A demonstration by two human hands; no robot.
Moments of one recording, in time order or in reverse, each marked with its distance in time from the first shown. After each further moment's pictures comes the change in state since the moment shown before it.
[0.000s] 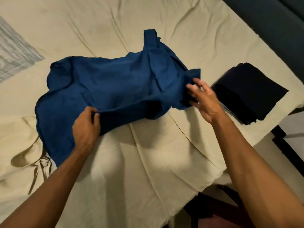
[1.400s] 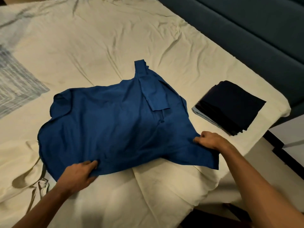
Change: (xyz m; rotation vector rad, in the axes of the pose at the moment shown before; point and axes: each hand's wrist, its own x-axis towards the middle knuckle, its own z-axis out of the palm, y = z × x) left_hand -0.052 -0.061 -0.029 0.550 -0.562 0.575; right_hand -0.057 0.017 -0.083 -1.234 -0.047 0.507
